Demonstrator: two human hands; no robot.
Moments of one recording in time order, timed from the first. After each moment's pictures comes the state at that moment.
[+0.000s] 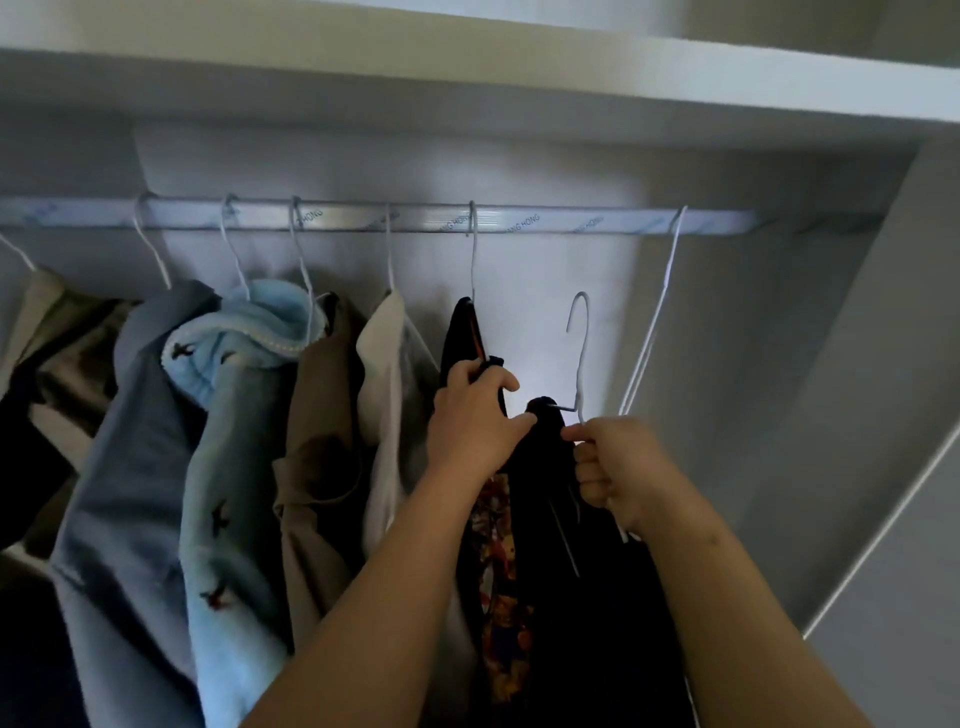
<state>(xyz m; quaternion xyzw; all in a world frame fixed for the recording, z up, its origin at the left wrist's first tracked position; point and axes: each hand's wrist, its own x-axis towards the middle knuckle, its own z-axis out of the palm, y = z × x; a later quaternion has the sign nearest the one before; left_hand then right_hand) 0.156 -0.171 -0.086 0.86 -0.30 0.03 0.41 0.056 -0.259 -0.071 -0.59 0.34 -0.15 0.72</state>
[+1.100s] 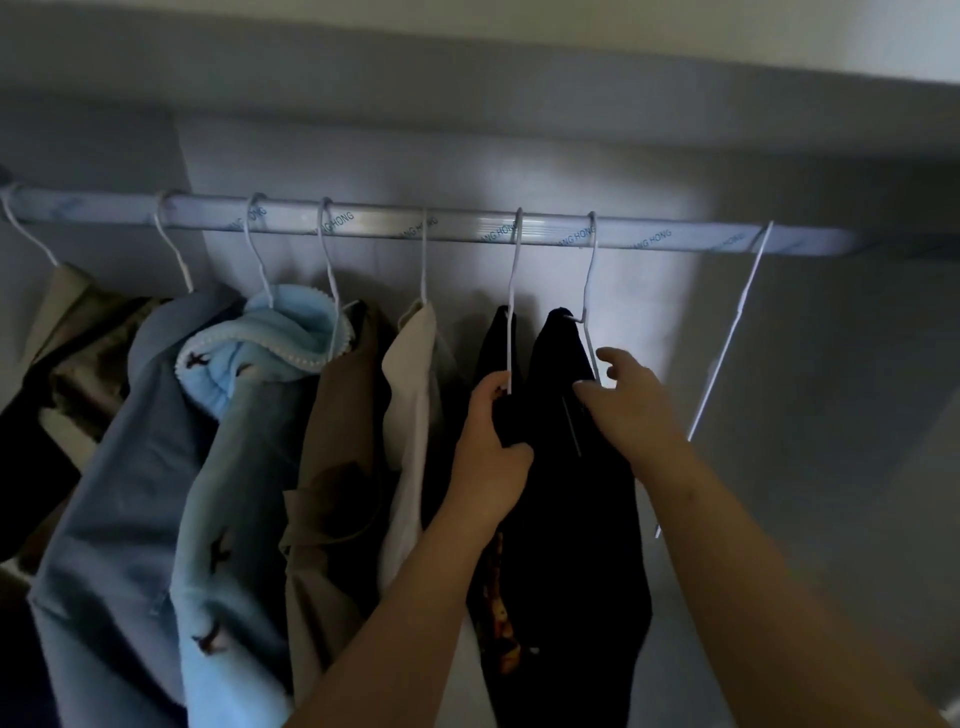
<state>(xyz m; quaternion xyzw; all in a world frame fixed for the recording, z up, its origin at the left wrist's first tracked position) 0.184 -0.174 -0.112 0.69 -0.24 -0.09 0.68 0.141 -0.297 -0.058 -0.86 0.27 -0.24 0.37</state>
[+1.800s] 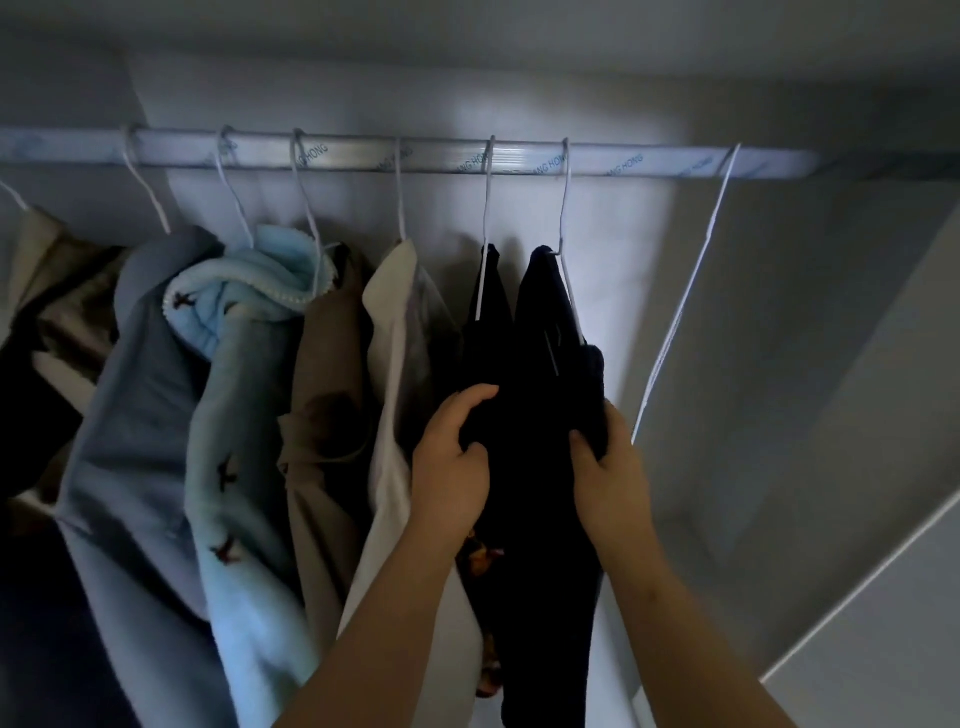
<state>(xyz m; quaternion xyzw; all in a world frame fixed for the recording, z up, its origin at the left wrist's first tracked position) 0.131 -0.134 -0.151 0.71 -0.22 -0.01 0.67 0.061 -0.244 -0.151 -0.76 0.26 -0.32 0.50</state>
